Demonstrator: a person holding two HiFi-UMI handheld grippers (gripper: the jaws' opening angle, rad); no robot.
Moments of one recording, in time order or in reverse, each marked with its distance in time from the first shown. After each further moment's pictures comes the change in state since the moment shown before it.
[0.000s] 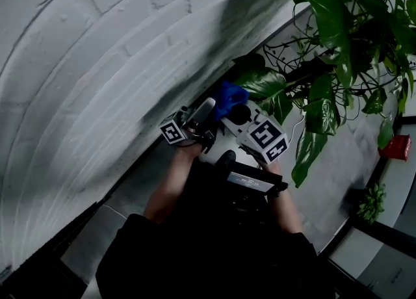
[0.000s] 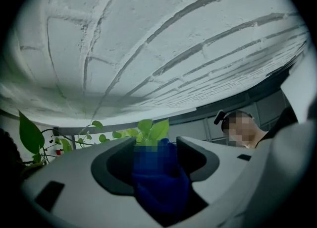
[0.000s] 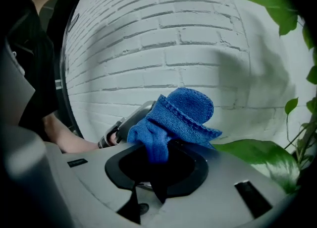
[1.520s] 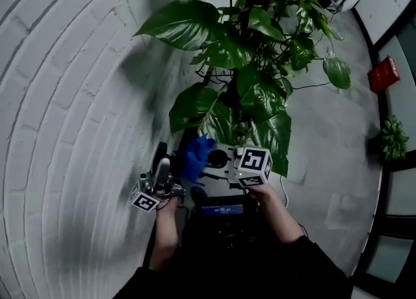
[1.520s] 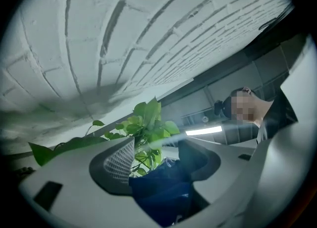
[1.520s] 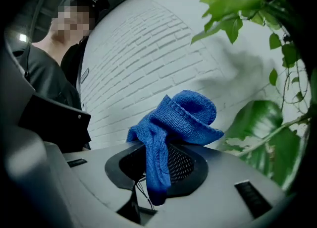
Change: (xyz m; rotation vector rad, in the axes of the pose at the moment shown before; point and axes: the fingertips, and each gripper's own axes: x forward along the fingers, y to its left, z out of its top) left arm 0.029 -0.071 -0.067 0.284 0.243 0.104; right arm -0.138 0.043 -0.007 0.276 -0.409 0.157
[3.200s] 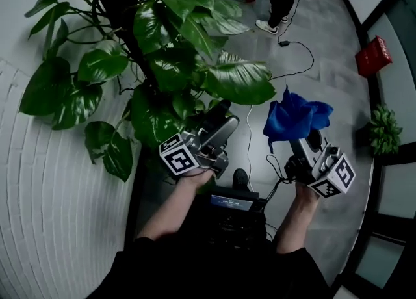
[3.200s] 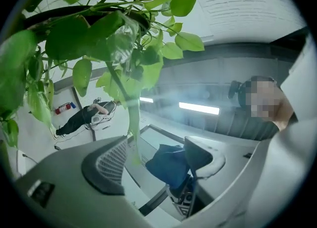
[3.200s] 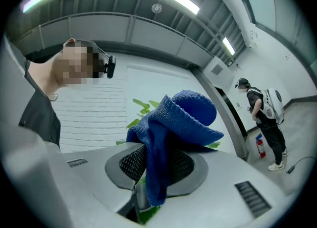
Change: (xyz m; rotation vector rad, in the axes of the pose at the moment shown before) left arm 0.410 -0.046 -0.423 -0.283 0.366 -0.152; right arm -0.614 -0.096 0.164 -0.200 -0.568 -0.707
